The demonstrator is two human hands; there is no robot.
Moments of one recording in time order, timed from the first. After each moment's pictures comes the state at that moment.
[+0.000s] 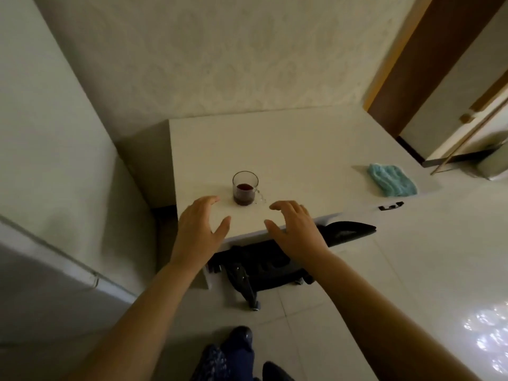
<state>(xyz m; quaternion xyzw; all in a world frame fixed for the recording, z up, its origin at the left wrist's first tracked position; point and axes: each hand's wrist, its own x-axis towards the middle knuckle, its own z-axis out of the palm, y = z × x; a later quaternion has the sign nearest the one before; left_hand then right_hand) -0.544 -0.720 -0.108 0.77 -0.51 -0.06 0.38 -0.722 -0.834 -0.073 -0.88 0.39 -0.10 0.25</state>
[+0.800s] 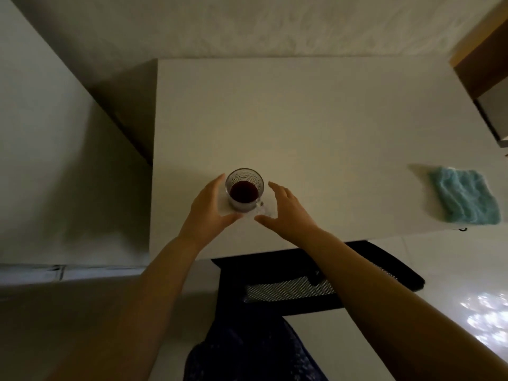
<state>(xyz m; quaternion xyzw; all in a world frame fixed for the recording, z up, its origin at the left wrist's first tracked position) -0.484 -0.885 -0.218 0.81 -0.38 -0.28 0.35 -0.631 -1.014 -0.202 -0.85 0.36 0.07 0.38</state>
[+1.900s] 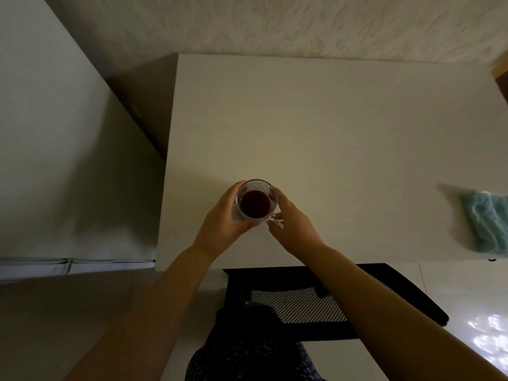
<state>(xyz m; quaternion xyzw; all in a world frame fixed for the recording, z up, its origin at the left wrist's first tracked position) -0.485 -0.887 -0.238 0.77 -0.35 -0.30 0.45 -0.610 -1.011 -0.214 -0.85 0.33 0.04 0.41</state>
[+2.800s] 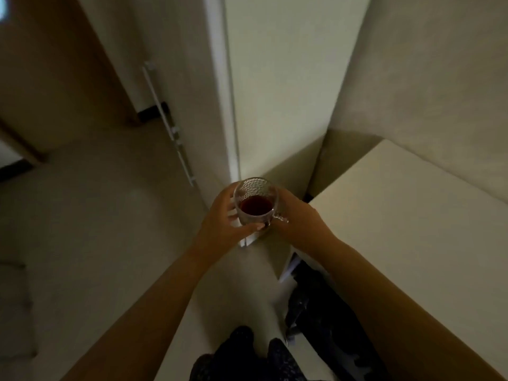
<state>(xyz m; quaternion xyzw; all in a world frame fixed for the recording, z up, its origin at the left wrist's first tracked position) -0.629 -0.632 -0.082 0.80 -0.02 0.03 0.60 -0.599 -0.809 -0.064 -0.90 -0.17 0.10 0.39</state>
